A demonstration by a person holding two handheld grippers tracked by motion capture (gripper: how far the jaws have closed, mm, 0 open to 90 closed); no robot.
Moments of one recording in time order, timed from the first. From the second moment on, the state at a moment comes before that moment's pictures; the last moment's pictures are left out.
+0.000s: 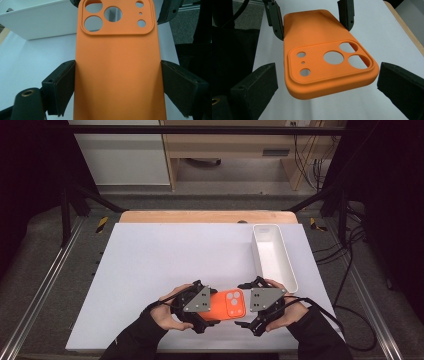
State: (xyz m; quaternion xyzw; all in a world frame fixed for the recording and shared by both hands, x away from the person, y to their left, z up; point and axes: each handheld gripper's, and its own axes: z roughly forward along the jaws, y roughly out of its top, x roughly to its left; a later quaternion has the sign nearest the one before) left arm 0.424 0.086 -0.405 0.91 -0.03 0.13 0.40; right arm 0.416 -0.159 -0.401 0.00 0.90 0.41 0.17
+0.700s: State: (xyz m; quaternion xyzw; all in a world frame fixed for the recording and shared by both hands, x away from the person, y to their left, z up) left arm 0.423 0.081 -0.405 0.91 -0.04 0.12 0.39; right arm 0.419 -0.154 -0.410 -0.02 0.89 0.43 0.16
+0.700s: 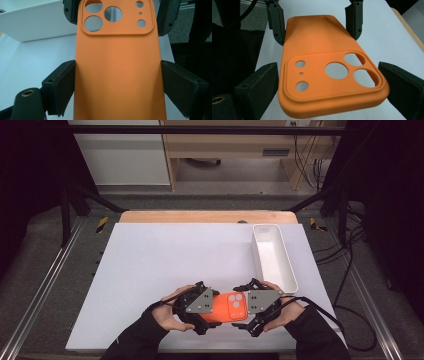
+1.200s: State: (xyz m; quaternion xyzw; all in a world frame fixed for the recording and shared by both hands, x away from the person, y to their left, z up) left arm 0.421 0.079 -0.407 0.91 -0.05 0.11 0.40; right arm 0.419 -0.155 -0.411 -0.04 0.89 0.44 0.13
